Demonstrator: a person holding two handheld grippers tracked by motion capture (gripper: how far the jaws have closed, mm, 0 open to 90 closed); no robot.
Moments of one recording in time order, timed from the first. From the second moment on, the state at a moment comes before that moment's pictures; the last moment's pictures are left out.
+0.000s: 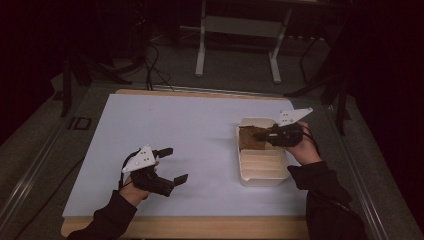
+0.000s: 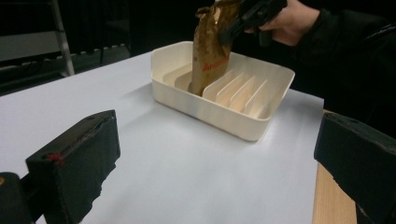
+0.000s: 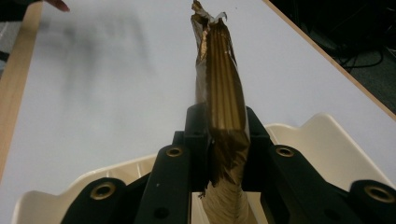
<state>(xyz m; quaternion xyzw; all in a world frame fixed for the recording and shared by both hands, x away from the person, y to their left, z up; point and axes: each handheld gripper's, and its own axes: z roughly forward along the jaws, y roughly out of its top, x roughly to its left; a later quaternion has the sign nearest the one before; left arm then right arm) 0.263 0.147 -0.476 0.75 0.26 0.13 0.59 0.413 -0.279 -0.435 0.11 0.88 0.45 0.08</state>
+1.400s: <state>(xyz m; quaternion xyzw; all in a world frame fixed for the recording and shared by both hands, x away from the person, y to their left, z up) 0.253 0.154 -0.480 0.75 0.26 0.12 0.60 0.340 -0.238 -0.375 0.19 0.84 0.50 0.12</state>
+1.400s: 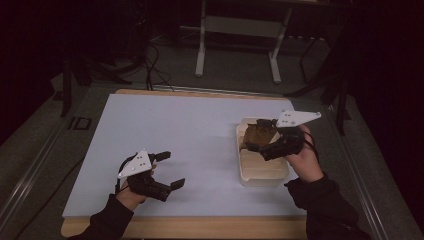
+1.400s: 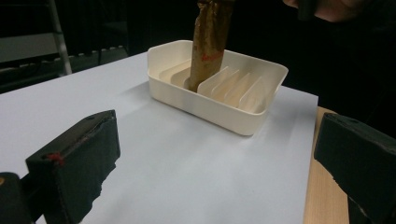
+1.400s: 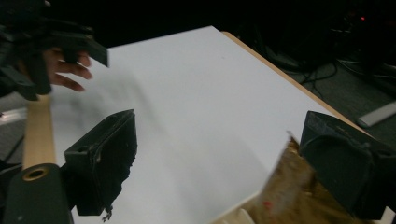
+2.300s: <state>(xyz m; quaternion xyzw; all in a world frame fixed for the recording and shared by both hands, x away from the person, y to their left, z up) 0.251 0.155 -0.479 0.75 0.25 0.13 0.60 0.286 -0.222 -0.425 0.20 0.82 0.52 0.11</state>
